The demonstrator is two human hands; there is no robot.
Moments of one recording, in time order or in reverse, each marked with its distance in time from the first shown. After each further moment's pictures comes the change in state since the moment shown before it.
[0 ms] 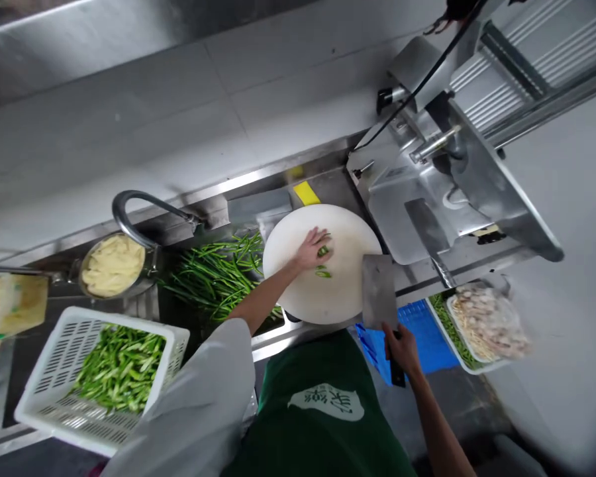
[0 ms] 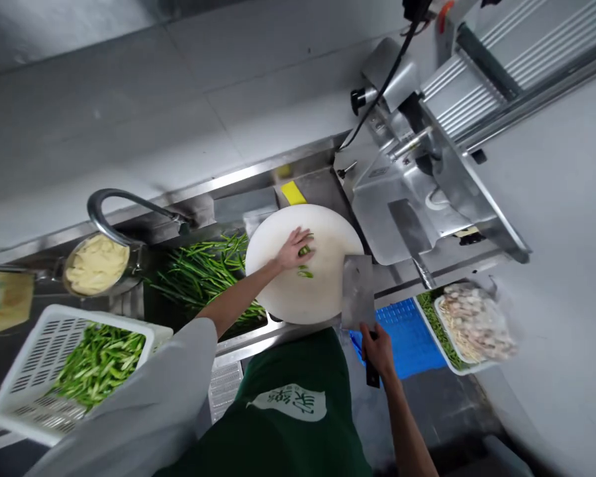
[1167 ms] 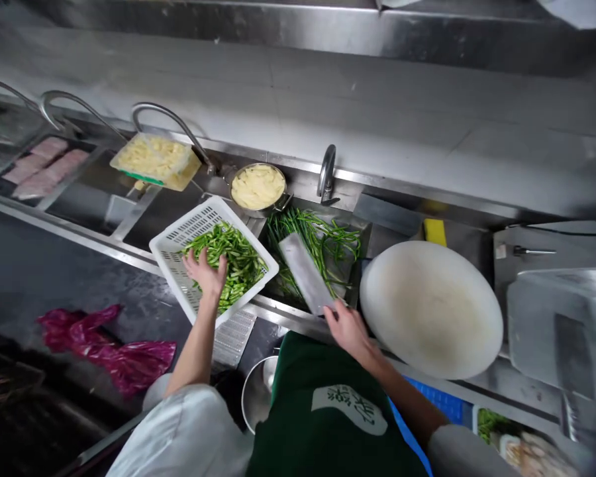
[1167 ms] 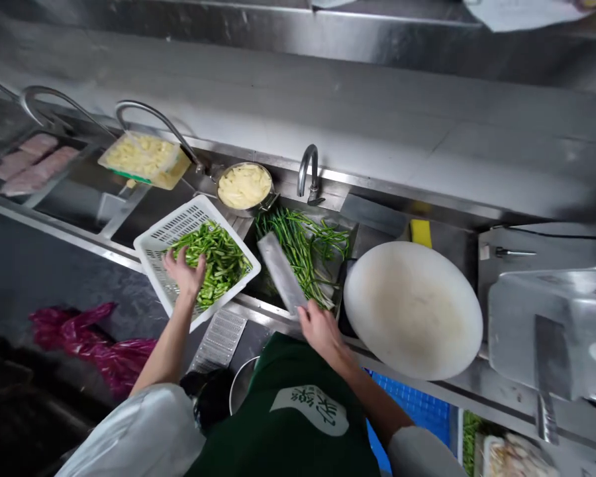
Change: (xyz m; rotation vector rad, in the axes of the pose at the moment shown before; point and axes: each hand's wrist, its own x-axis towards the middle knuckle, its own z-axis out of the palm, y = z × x) left_hand -0.548 -0.044 -0.242 0.460 1.231 -1.248; right_hand -0.123 -0.203 0.300 -0.832 -0.528 -0.944
